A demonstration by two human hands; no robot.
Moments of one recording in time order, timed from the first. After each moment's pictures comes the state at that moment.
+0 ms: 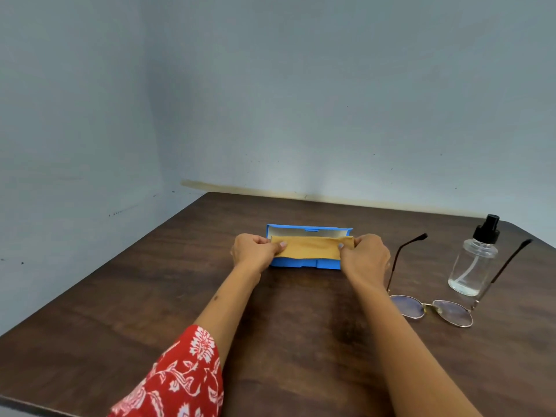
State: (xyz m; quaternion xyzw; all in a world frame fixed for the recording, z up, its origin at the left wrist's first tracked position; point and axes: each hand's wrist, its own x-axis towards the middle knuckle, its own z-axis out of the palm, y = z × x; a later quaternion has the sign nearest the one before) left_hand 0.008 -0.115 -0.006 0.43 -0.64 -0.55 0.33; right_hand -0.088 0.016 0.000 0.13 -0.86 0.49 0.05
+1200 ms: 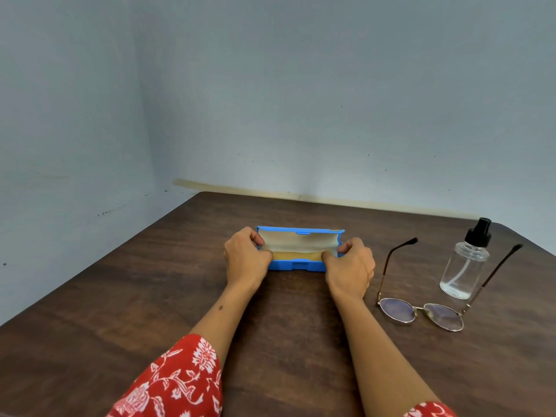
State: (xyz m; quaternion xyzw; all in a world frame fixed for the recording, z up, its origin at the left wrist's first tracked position) left_hand 0.002 -0.114 -0.019 0.37 -0.77 -0.34 0.39; right_hand -0.097 0.000 -0.027 0.11 -0.84 0.53 0.10
